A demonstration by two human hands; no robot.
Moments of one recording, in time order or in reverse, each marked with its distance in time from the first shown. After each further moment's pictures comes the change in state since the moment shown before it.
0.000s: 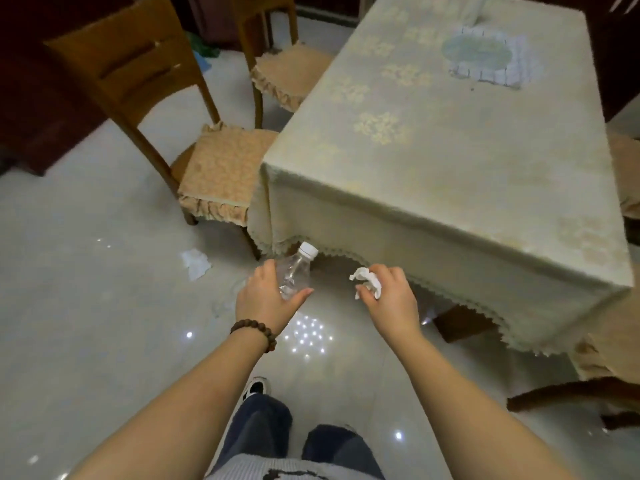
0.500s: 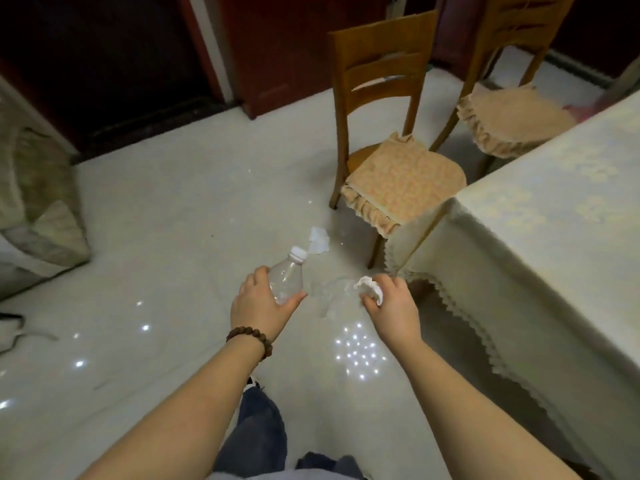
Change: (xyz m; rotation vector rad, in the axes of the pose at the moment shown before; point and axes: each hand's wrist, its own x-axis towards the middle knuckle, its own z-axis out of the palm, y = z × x) left_hand -0.077 -0.166 -0.106 -0.098 0.372 -0.619; right_hand 0.012 -0.166 0.144 -0.051 -0.421 -0.453
